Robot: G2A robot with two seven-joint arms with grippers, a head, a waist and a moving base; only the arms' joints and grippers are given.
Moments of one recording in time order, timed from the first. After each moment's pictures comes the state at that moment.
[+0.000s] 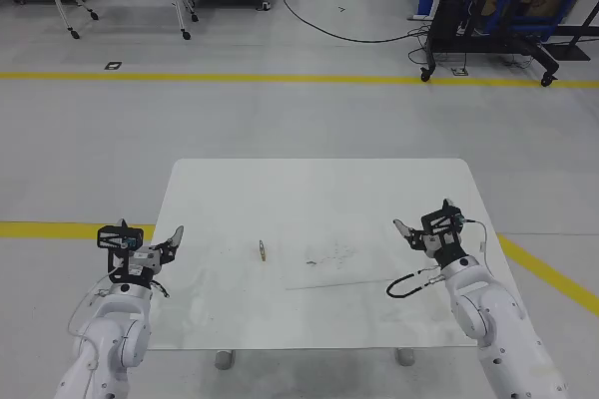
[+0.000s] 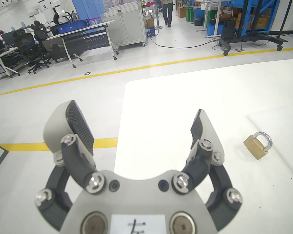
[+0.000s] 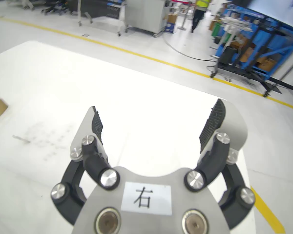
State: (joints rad) left arm 1.73 -1.15 -1.60 -1.80 1.33 0.00 0.00; right arm -1.60 -1.15 1.46 -1.73 -1.38 -0.19 0.10
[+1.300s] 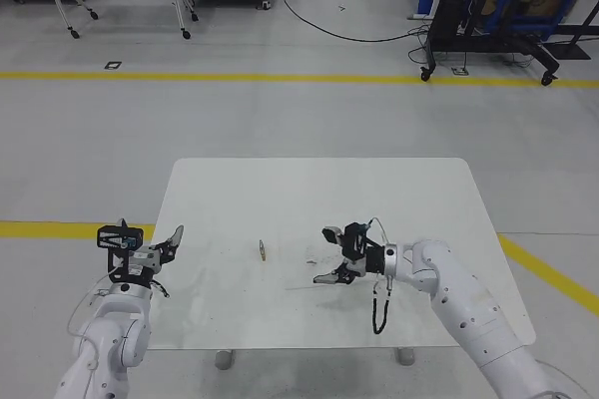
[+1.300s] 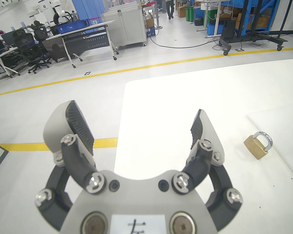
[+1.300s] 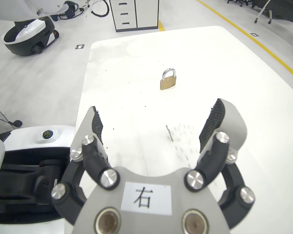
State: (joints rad) left arm 1.73 -1.15 -1.60 -1.80 1.33 0.00 0.00; right arm -1.17 -1.16 1.06 -1.32 -1.20 -1.01 0.06
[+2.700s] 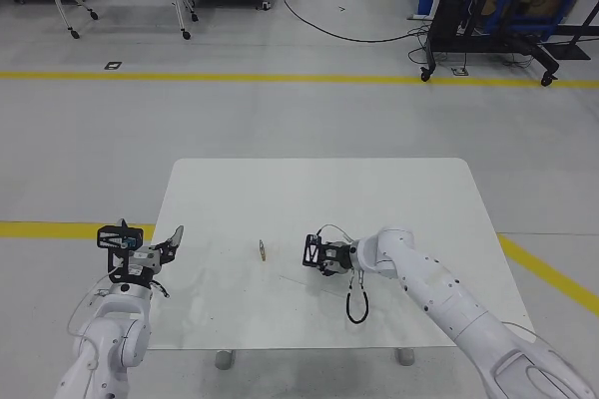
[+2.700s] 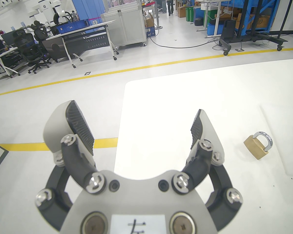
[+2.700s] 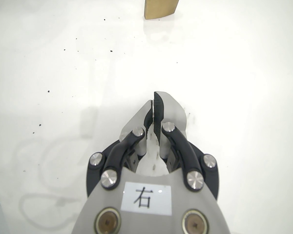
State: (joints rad) left arm 1.73 -1.15 -1.60 -1.80 1.33 0.00 0.00; right arm -0.96 -1.23 0.79 -1.14 -1.40 -0.81 0.26
